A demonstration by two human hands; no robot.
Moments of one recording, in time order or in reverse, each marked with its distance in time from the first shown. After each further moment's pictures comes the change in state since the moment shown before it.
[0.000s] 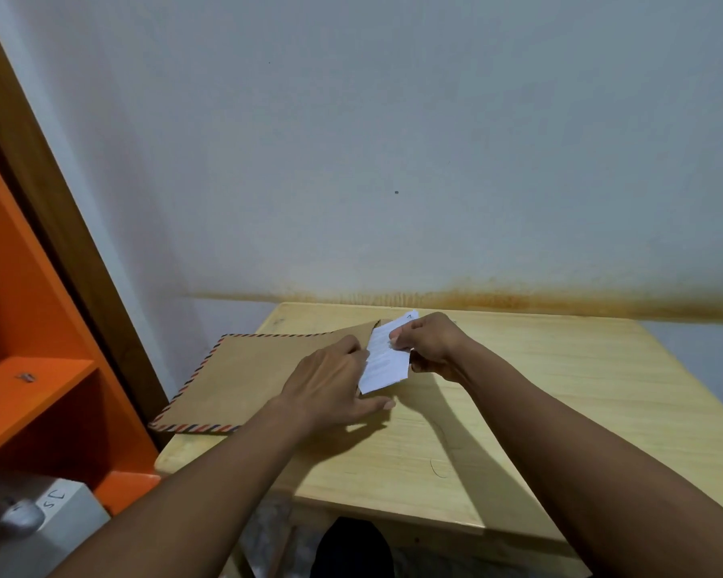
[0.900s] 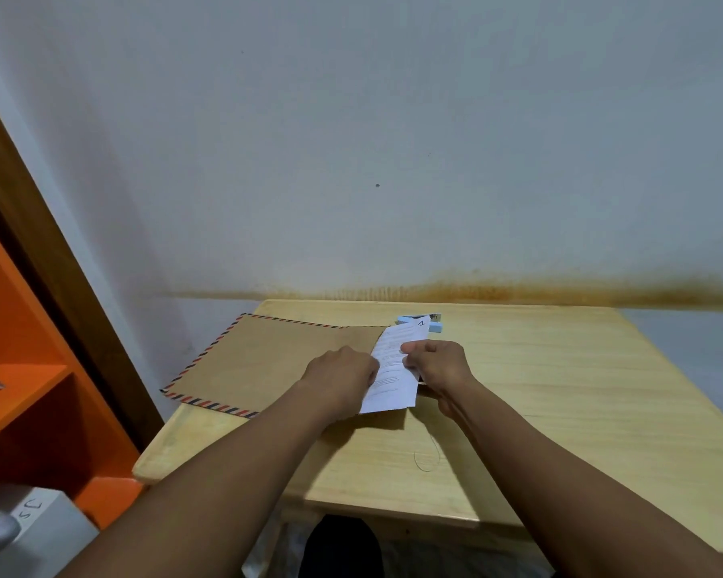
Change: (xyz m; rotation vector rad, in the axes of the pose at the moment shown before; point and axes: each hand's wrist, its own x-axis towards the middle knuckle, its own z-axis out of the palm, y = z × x) left_hand 0.027 0.034 0.004 0.028 -0.308 -0.108; right_hand -0.010 0.056 -0.009 0.242 0.246 0.041
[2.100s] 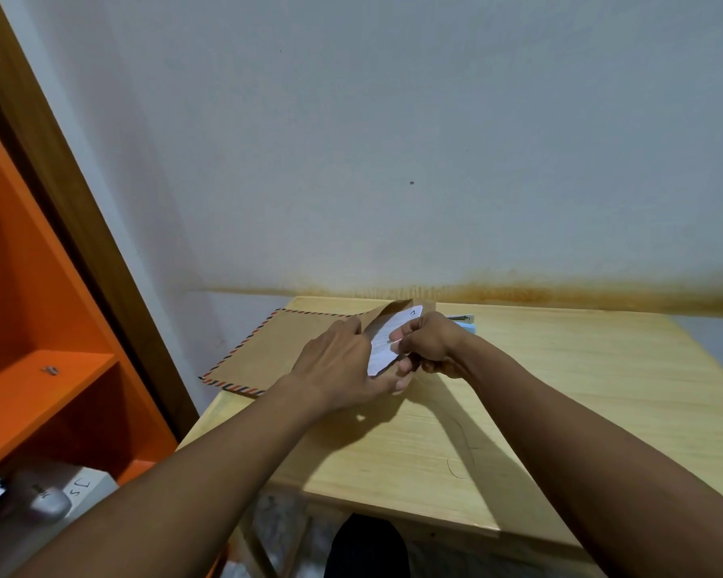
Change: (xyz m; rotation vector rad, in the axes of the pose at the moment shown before) left_hand -0.028 -0.035 -0.021 -0.045 0.296 0.006; right_hand 0.005 -0.054 0.040 -0.450 -0.395 -0.009
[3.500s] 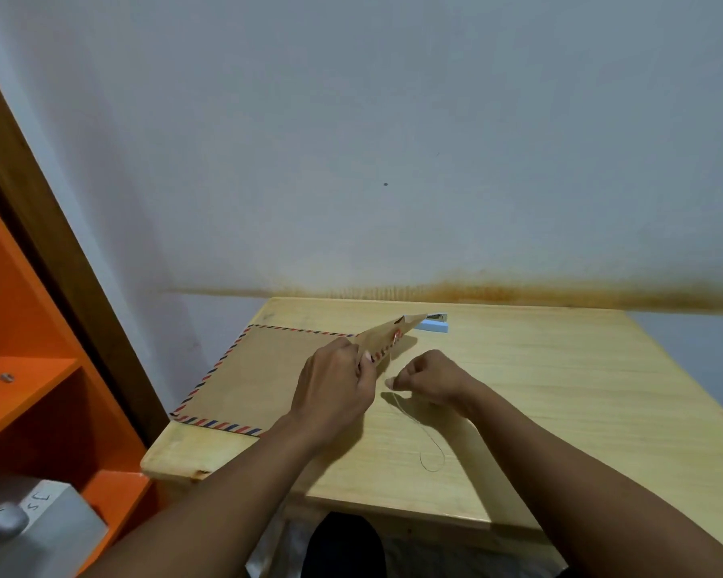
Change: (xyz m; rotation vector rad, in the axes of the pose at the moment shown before) left_hand -0.008 0.030 0.042 -0.400 0.366 -0.109; right_hand -0.003 0.077 -0.013 -0.248 0.107 -0.047
